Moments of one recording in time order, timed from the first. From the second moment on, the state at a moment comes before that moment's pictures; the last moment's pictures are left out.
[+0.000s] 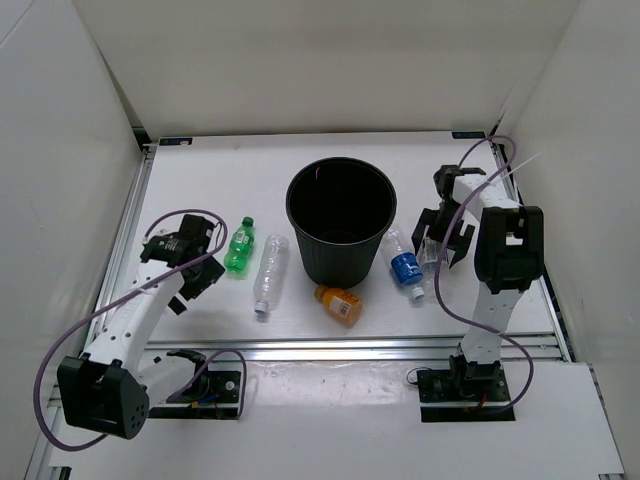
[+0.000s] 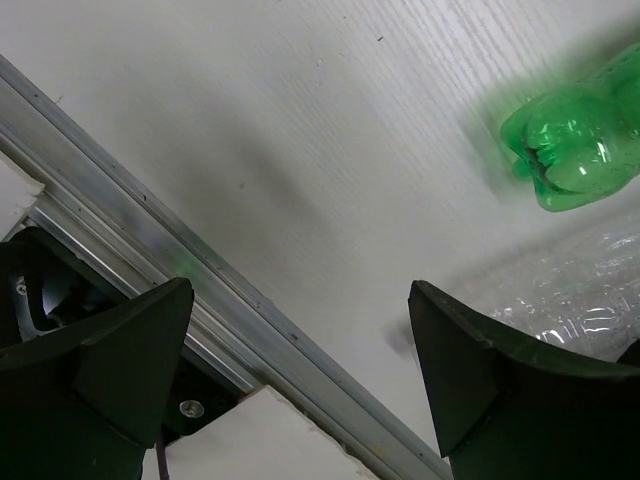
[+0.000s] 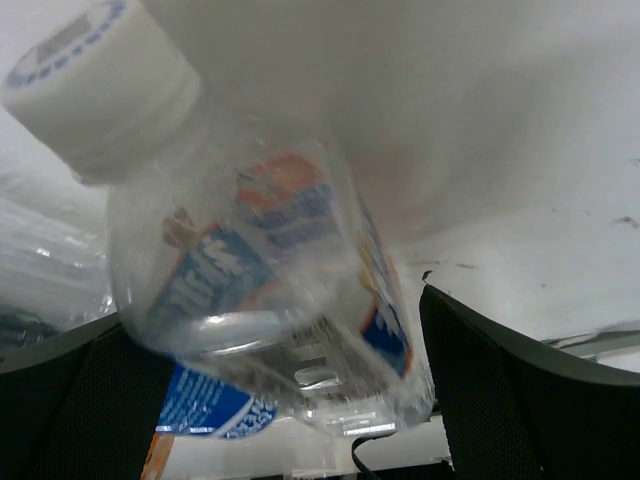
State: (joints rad) left arm -0.21 1.08 0.92 -1.17 -0.40 -1.01; right arm 0.08 1.97 1.48 -1.13 0.03 0.48
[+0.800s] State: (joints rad) left arm -0.21 1.19 1.00 -1.12 -0.36 -0.92; right arm 0.08 1.64 2.09 -1.22 0.13 0.63
